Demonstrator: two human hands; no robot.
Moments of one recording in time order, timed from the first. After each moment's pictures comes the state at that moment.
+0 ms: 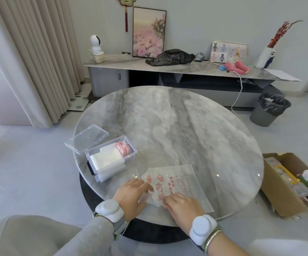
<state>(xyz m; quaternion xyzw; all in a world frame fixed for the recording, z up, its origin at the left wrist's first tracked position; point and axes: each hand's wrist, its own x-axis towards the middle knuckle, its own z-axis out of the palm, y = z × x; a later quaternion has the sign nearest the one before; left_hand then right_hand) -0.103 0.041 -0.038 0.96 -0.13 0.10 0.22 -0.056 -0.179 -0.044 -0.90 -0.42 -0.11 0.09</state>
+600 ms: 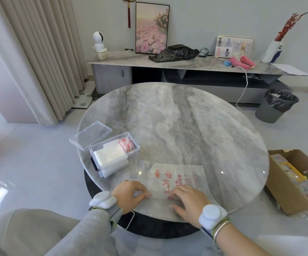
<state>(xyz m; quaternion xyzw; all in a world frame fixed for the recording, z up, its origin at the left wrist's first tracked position) -0.106 0.052 -0.036 0.95 0.00 -0.06 0.32 -0.051 -0.194 -0.011 -0.91 -0.38 0.09 0.11</state>
